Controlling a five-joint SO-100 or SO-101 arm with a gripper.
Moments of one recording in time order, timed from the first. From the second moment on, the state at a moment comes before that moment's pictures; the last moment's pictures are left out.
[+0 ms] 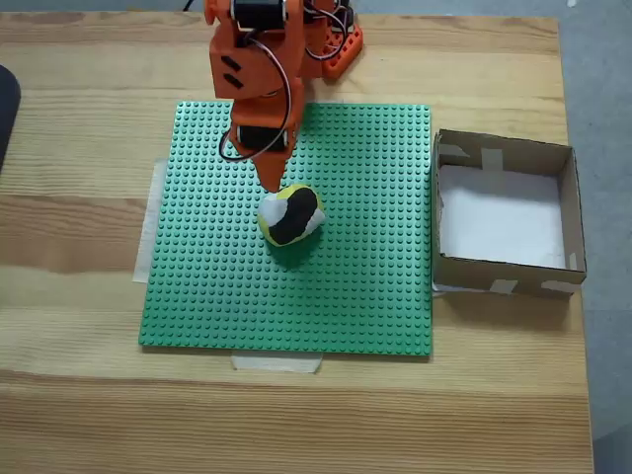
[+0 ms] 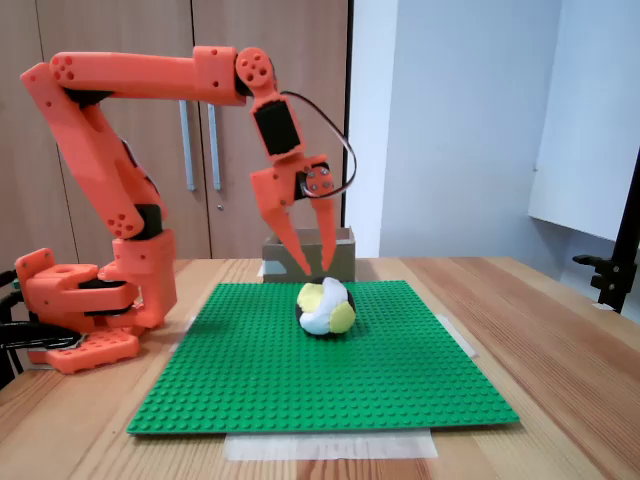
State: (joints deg) arm -1.8 118.6 112.9 68.0 1.4
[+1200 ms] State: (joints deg) arm -3.8 107.2 114.7 68.2 2.2
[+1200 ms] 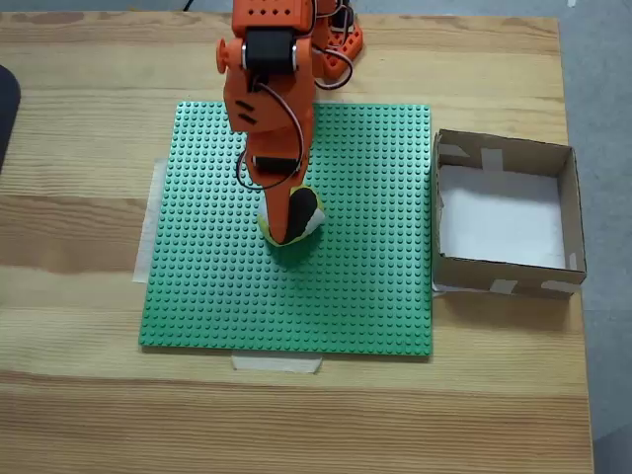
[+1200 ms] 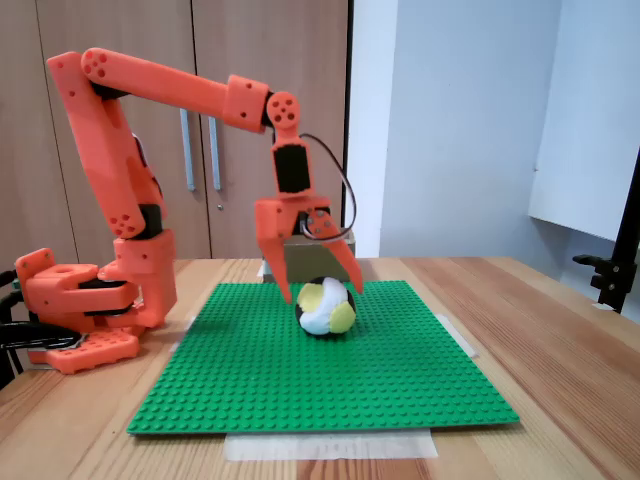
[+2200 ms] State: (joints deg) arm -3.7 106.4 115.8 63.1 -0.5
